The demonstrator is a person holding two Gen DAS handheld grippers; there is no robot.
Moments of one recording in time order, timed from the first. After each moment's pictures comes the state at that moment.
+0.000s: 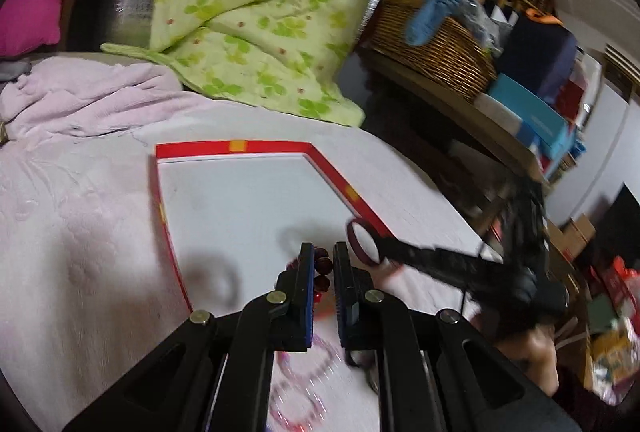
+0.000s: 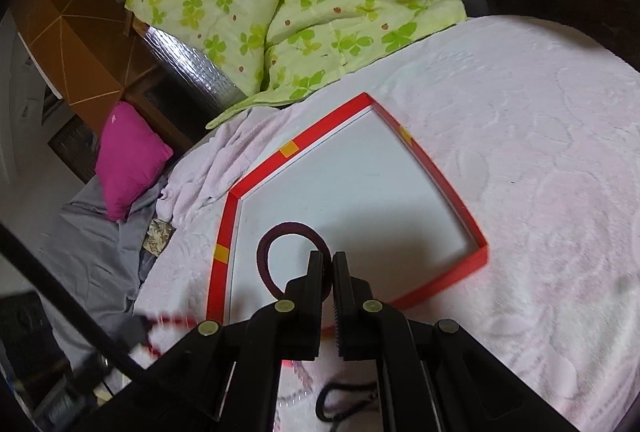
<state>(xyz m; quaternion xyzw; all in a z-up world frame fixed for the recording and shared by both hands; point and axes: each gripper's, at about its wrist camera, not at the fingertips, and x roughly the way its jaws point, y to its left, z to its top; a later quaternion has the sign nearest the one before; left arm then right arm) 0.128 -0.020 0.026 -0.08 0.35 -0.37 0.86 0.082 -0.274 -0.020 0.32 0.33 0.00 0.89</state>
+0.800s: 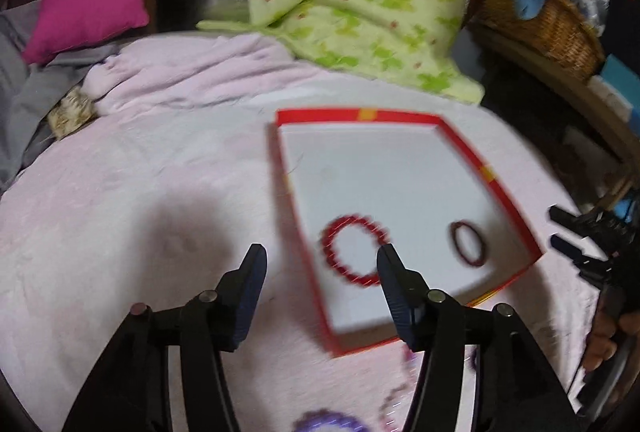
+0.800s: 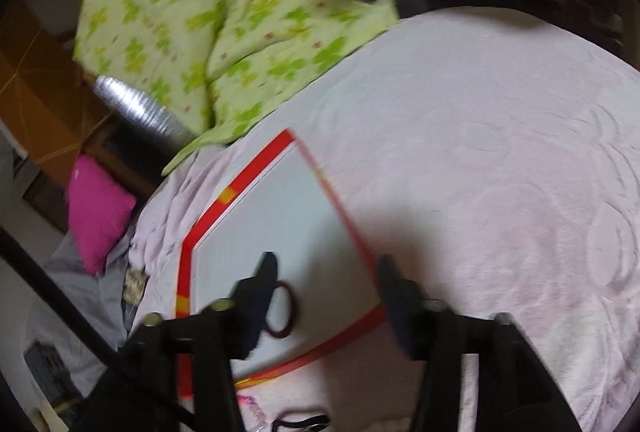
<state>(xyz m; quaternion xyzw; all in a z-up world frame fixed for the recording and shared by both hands) 0.151 0.003 -0.013 0.00 0.41 -0.17 0.90 0.070 -0.346 -0.035 0.38 0.32 -0.09 0.86</state>
